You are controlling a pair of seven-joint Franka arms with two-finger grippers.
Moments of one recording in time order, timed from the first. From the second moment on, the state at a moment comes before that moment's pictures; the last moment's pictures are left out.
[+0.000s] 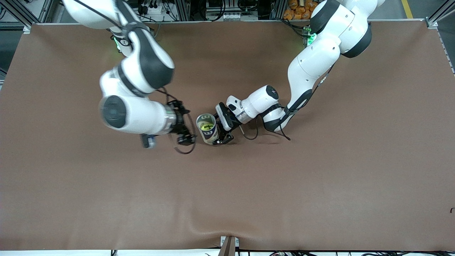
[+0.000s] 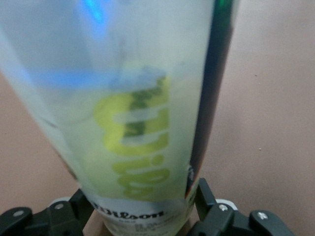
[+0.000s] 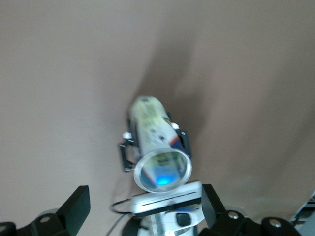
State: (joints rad) left arm -0.37 1.07 -0.42 -1.70 0.60 3.54 0.12; right arm 0.42 0.54 -0.03 -1.20 0.41 1.66 1.66
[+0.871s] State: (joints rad) left arm -0.37 1.07 -0.42 -1.70 0.60 3.54 0.12; right arm 0.10 0.53 0.03 -1.17 0.19 1.61 0.96
